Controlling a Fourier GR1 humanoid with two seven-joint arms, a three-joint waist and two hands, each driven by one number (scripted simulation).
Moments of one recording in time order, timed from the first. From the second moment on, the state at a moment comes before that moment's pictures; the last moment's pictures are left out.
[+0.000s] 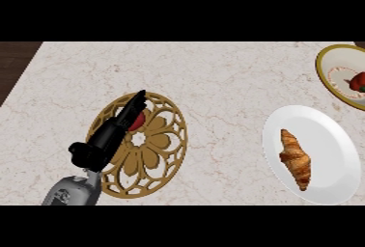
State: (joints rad) left arm -0.17 0.16 -0.25 -1.59 0.07 -0.09 0.07; right arm -0.99 -0.74 -0.20 -0.17 0.58 -0.71 0.40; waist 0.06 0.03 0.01
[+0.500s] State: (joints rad) left arm -0.13 0.17 -0.22 -1.59 0.07 -0.10 0.06; right arm -0.85 -0.78 -0.40 -0.28 0.39 -0.86 0.25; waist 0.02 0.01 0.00
